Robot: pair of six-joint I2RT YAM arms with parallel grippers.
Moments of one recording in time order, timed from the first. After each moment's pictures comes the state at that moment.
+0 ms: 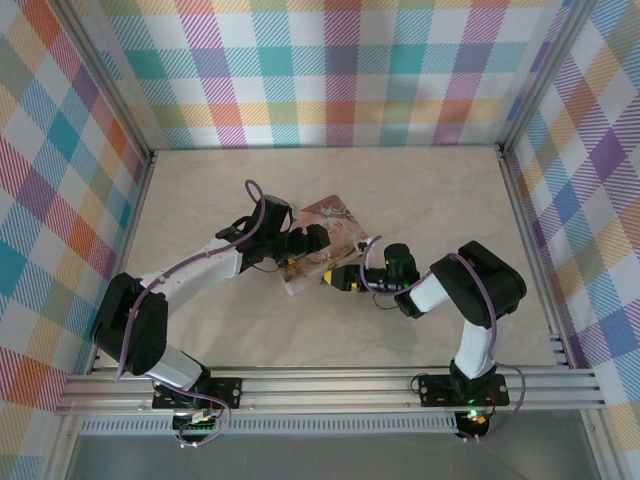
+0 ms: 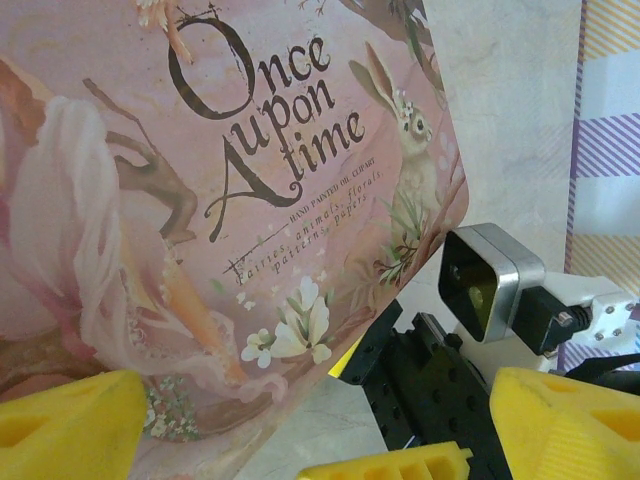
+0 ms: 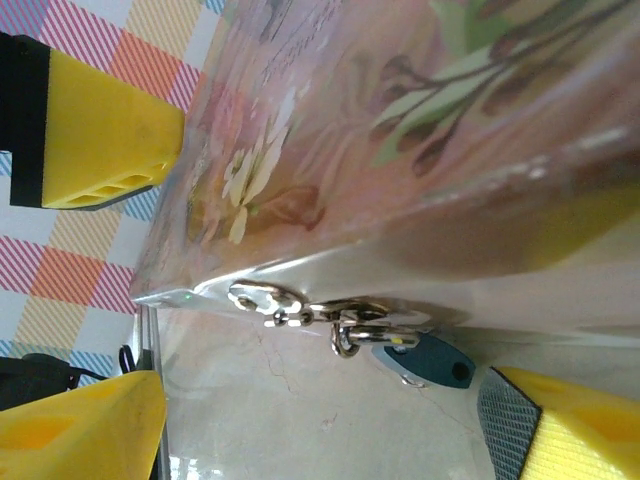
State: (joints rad) left arm -0.57 1.51 1.02 -0.32 0.32 -0.84; right arm 0.56 1.84 0.46 1.01 -0.69 0.76
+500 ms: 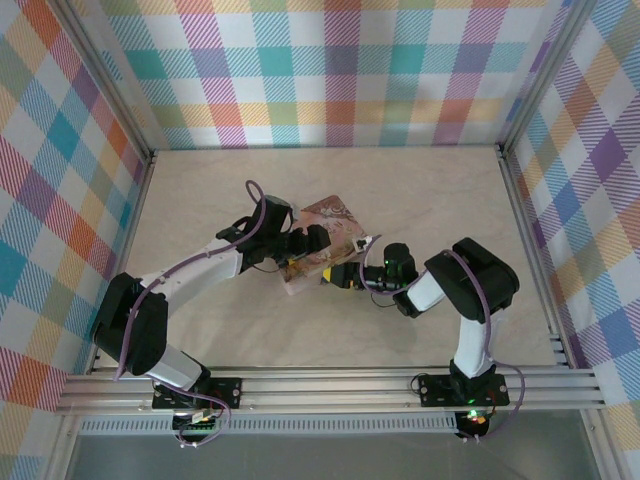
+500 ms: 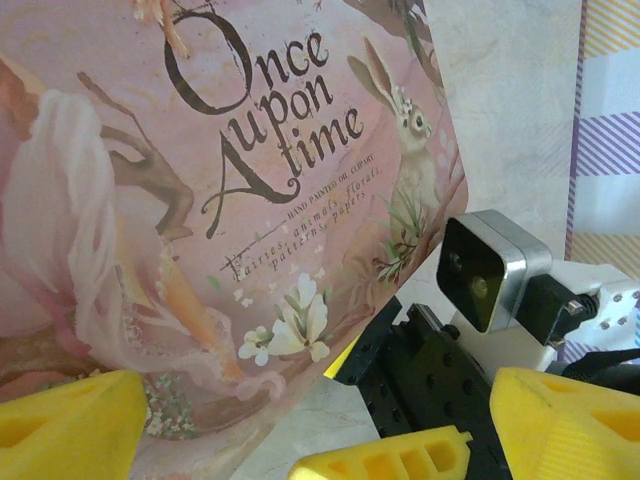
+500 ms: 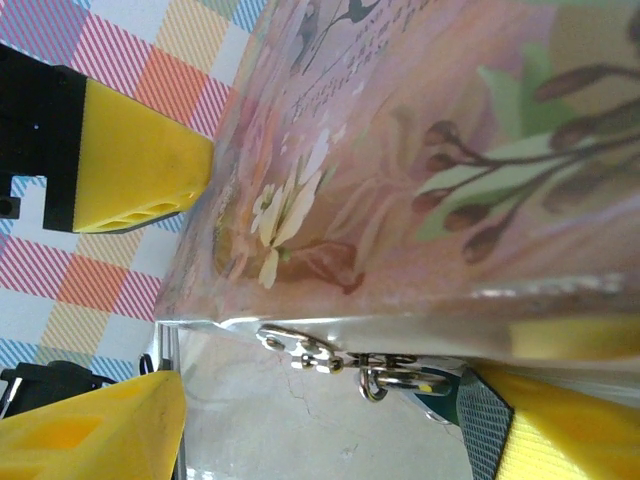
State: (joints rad) left arm -0.57 1.51 1.02 -0.32 0.32 -0.84; right arm 0.56 1.89 0.48 1.10 -0.71 0.80
